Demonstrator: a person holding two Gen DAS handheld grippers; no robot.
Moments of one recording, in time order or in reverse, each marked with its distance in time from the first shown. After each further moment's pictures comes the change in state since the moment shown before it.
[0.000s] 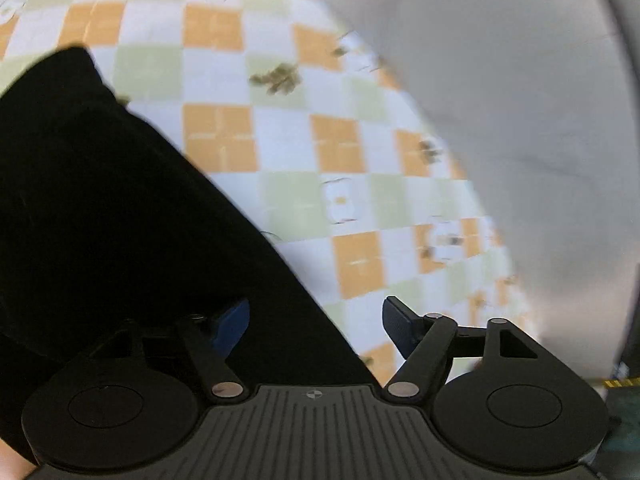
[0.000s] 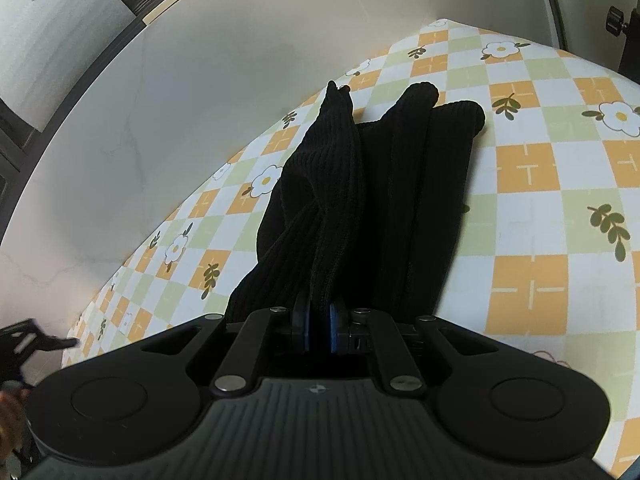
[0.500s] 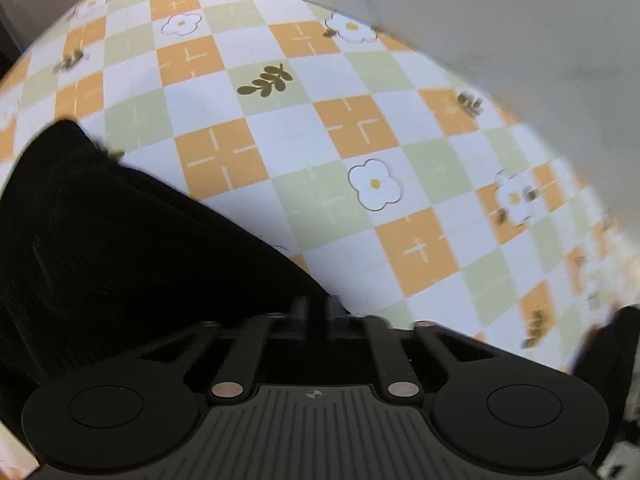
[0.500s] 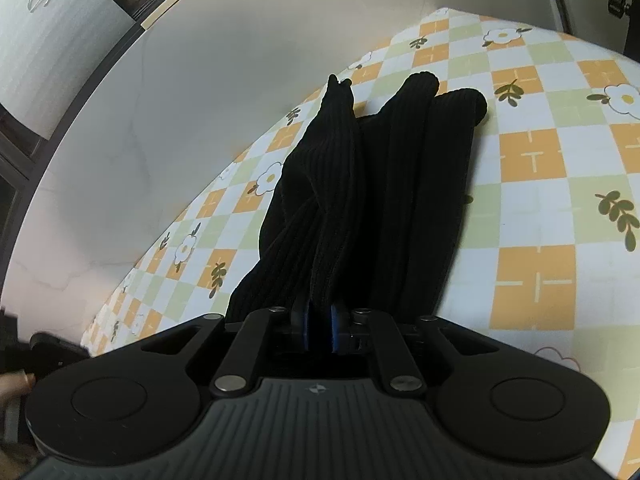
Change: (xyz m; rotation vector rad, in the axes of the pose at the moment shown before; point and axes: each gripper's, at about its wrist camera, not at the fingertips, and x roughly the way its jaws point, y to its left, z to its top) left arm 0.022 -0.026 -0.020 0.249 -0.054 0.266; right arm 0.002 -0.010 0.004 0.035 0.025 0.048
